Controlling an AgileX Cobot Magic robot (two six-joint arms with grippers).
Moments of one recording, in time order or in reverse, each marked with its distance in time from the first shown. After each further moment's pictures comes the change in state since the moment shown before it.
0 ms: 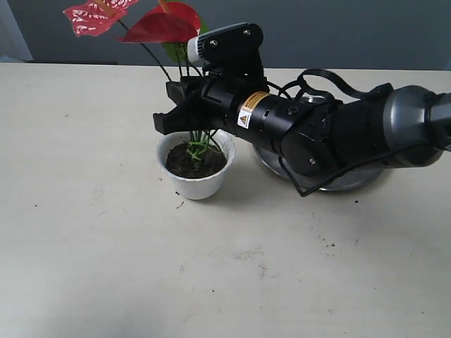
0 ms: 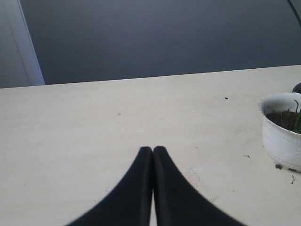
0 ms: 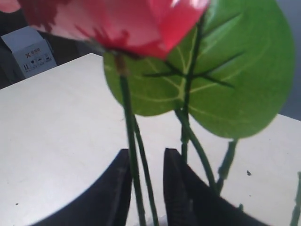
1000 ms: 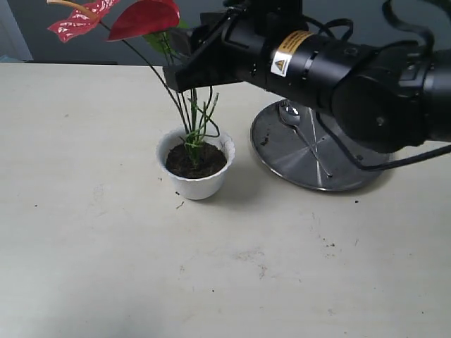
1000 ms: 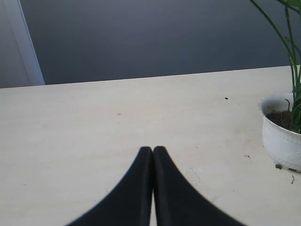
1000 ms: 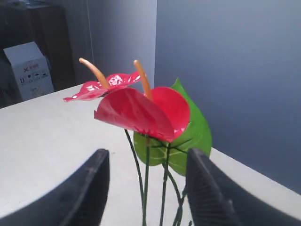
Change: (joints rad) left arm 0.000 0.000 0.000 0.000 0.000 0.000; right arm 0.000 -0.271 0.001 0.011 0.193 -0.139
